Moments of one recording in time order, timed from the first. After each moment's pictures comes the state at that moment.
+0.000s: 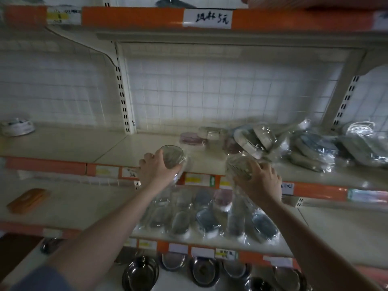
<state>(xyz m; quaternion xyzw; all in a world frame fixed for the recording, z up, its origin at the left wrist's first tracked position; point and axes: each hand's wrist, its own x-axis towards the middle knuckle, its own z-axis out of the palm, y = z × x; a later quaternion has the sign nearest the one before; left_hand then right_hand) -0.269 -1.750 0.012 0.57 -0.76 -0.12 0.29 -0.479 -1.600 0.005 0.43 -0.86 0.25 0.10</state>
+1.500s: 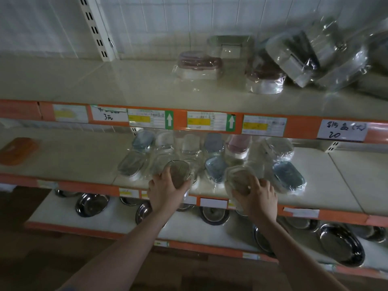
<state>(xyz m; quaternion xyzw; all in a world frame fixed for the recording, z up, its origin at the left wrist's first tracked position) -0.282 -1.745 -0.223 0.64 -0.72 -0.21 0.16 -0.470 -1.621 -0.230 0.37 -0.90 0.24 -0.07</state>
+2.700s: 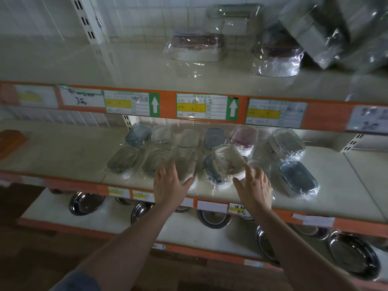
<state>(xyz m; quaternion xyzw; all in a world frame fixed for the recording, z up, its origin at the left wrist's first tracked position) -0.318 -1.779 -0.284 0.60 -0.78 -0.15 0.11 -0.507 -1.673 -0.285 0.42 -0.88 0.21 -0.06</state>
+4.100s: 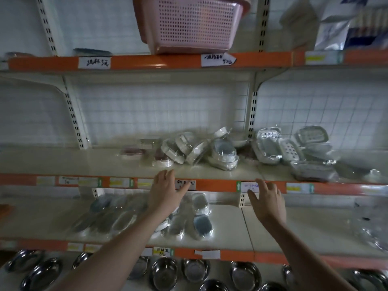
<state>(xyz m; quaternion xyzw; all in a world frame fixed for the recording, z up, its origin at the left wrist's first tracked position) -0.472 -1.511 0.018 0.44 -0.85 -0.05 0.28 -0.689 -1.360 -0.005 0.37 -0.86 0.32 0.11</state>
